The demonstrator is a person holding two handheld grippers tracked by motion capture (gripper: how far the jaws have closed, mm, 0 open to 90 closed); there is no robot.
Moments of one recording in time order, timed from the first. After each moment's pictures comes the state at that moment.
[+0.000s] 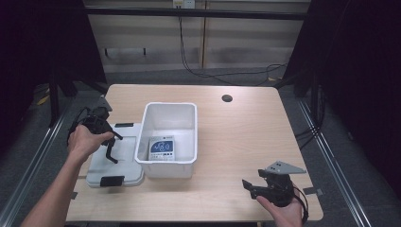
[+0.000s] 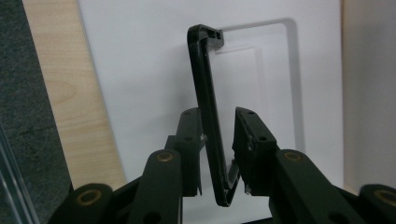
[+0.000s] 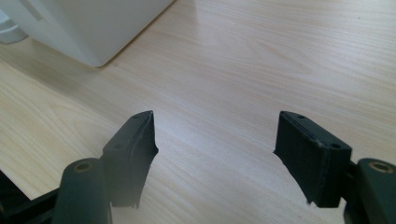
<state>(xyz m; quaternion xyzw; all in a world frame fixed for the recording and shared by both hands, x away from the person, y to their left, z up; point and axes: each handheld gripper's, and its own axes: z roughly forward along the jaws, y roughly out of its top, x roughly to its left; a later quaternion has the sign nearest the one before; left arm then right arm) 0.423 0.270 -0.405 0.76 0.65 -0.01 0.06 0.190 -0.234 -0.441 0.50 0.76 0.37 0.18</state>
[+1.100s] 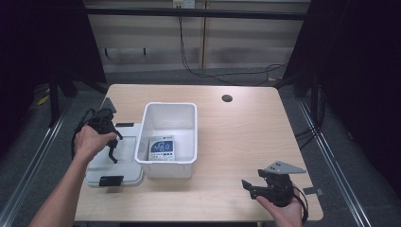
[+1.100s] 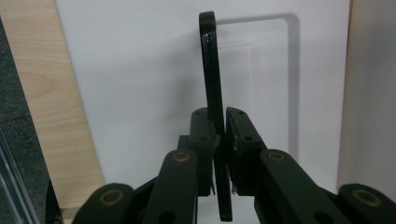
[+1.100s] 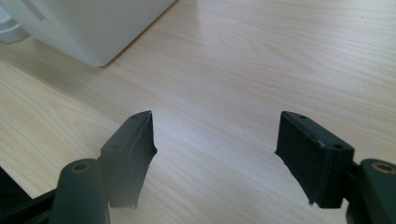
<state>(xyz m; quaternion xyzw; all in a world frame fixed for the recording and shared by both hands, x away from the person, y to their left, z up) 0.429 0.262 -0.412 0.76 0.65 -0.03 0.05 0.190 -0.234 -0.441 0.50 0.76 0.37 0.17</state>
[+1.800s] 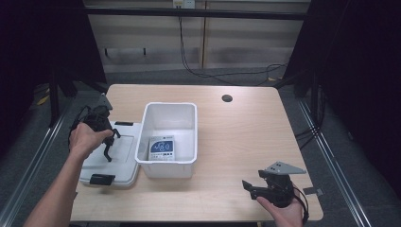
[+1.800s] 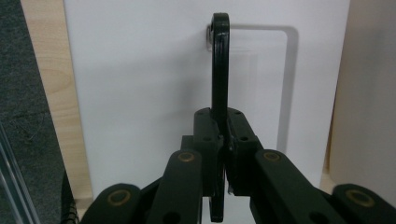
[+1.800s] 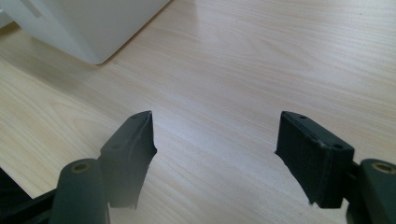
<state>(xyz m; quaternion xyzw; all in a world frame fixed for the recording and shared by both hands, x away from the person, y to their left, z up) 0.428 0.269 -0.397 0.75 0.66 -0.02 0.05 0.189 -0.235 -0.442 0.50 0.76 0.37 0.17</state>
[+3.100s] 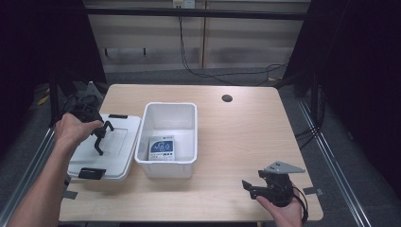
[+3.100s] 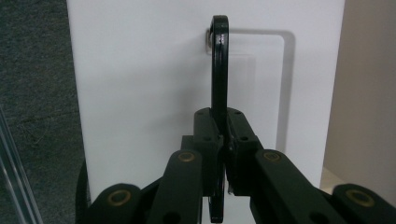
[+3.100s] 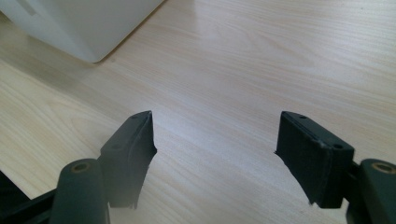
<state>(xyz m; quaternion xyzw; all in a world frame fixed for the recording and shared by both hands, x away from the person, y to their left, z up) 0.425 0.283 -0.351 0.75 0.65 -0.02 0.07 0.191 -0.234 -0.443 0.51 0.76 0.36 0.17</state>
